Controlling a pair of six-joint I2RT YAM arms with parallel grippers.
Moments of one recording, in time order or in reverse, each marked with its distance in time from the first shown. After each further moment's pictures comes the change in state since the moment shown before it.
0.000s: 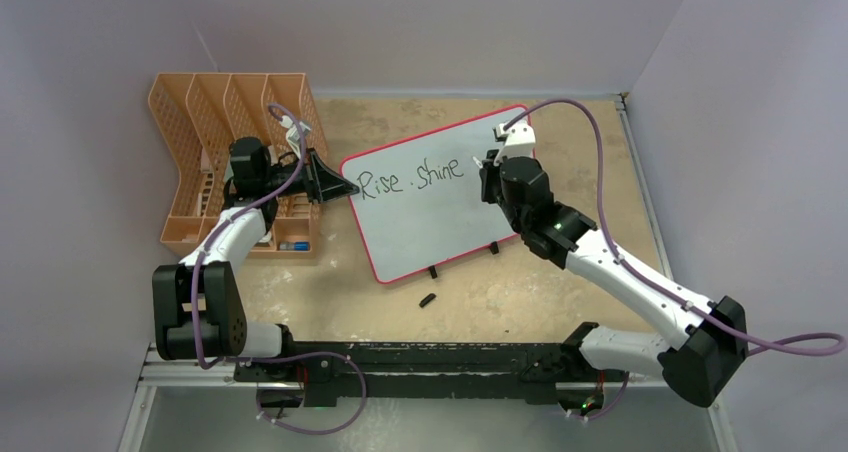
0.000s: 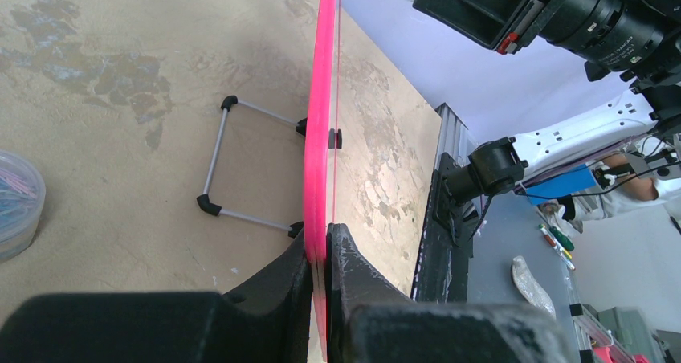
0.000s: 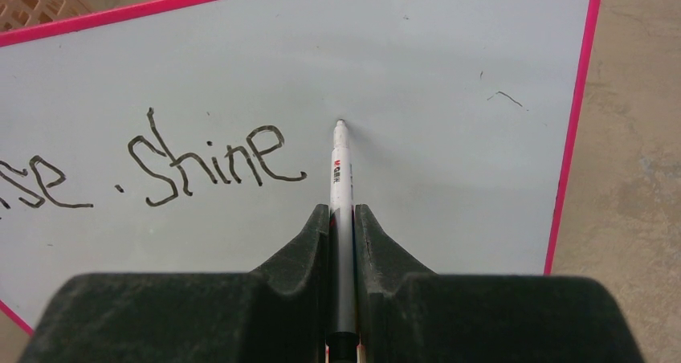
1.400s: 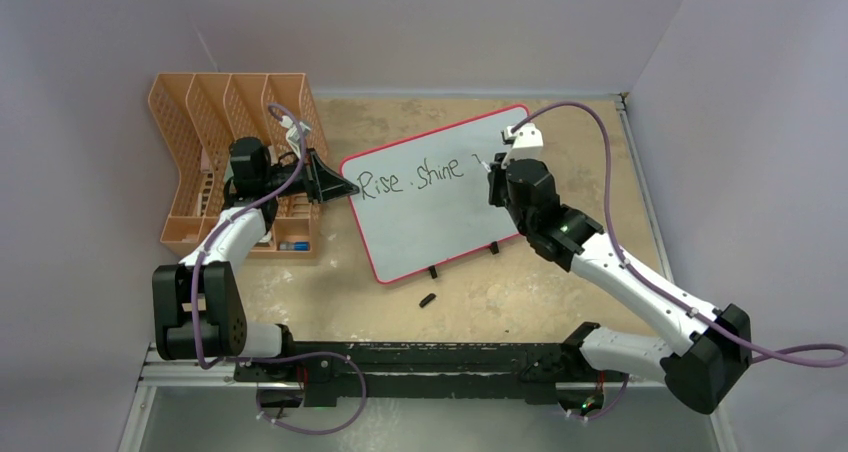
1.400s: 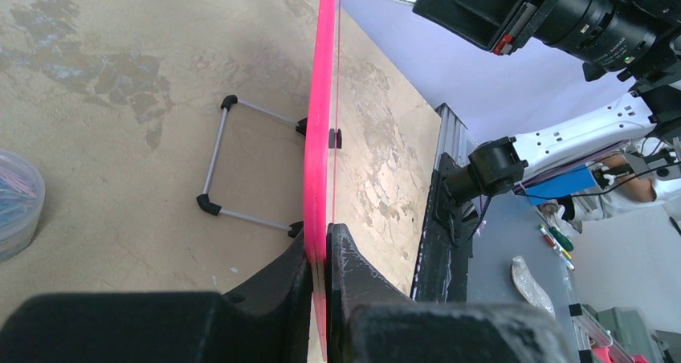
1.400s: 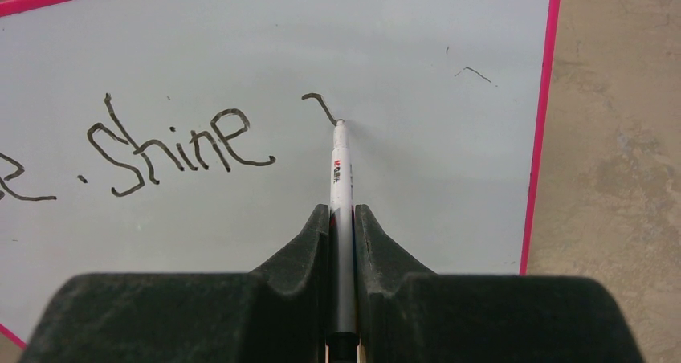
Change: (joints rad) left arm 0.000 0.000 0.000 -0.003 0.000 0.001; right arm -0.027 -0.034 -0.020 -0.045 0.004 0.010
